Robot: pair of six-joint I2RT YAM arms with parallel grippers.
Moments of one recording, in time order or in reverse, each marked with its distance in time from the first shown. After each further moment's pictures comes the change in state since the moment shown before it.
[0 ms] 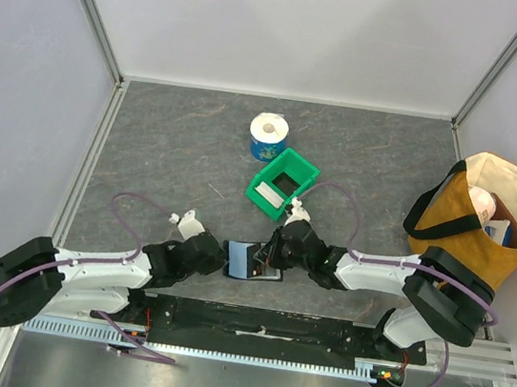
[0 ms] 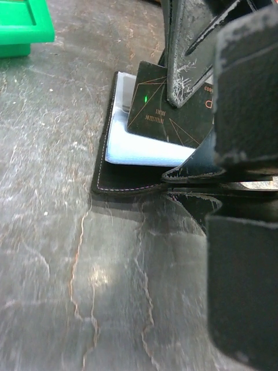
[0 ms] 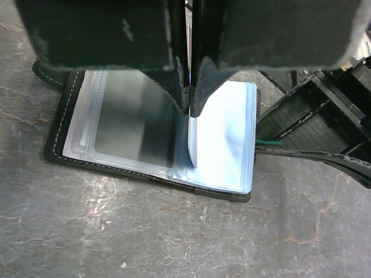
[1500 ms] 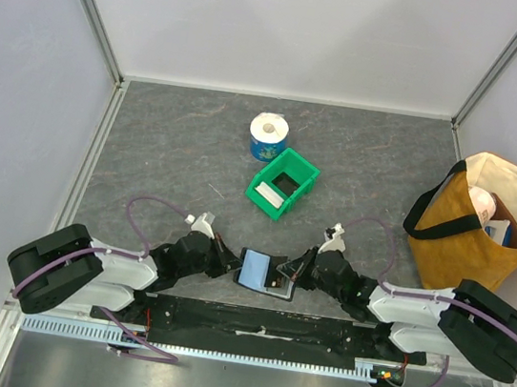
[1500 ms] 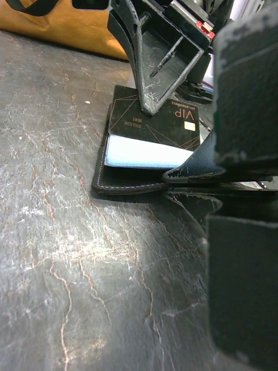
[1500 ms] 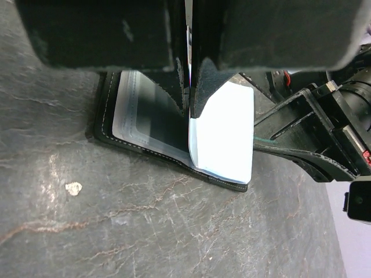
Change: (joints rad) left arm 0.092 0.209 -0.141 0.604 0.355 0.144; right arm -0.019 -0.298 -0.401 0.222 0.073 0.270
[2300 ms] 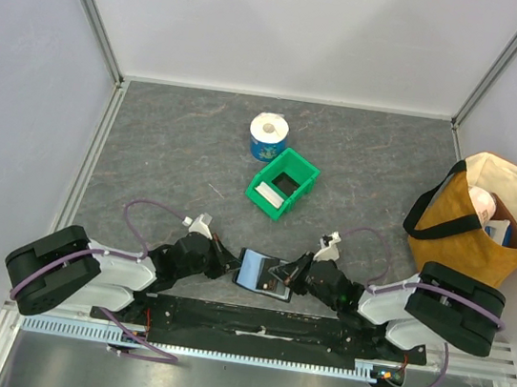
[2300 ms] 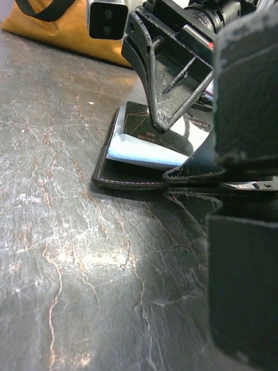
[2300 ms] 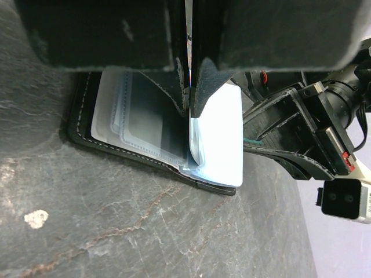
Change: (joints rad) left arm 0.000 -0.018 -0.012 -0.010 -0.009 -0.067; right arm 0.109 0.187 -0.059 0.311 0.098 0.159
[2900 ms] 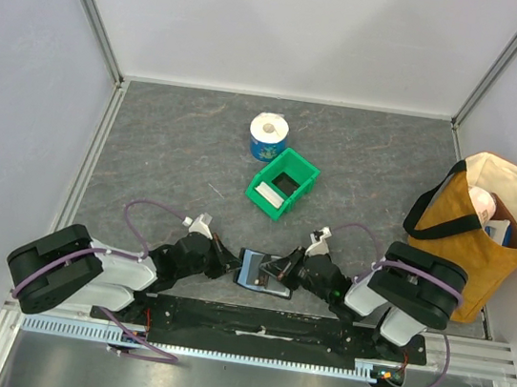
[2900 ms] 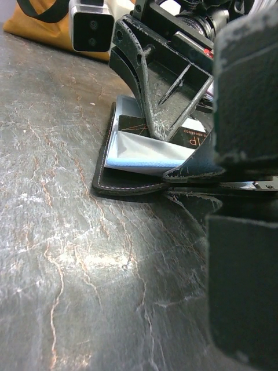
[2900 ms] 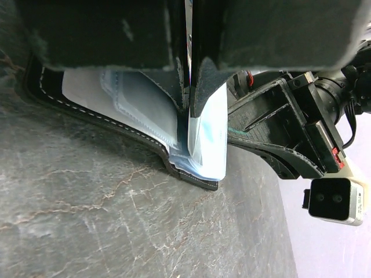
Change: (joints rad) left arm 0.000 0.022 0.000 0.016 -0.002 -0.005; right arm -0.051 0.244 0.039 0.272 -0.113 -0.007
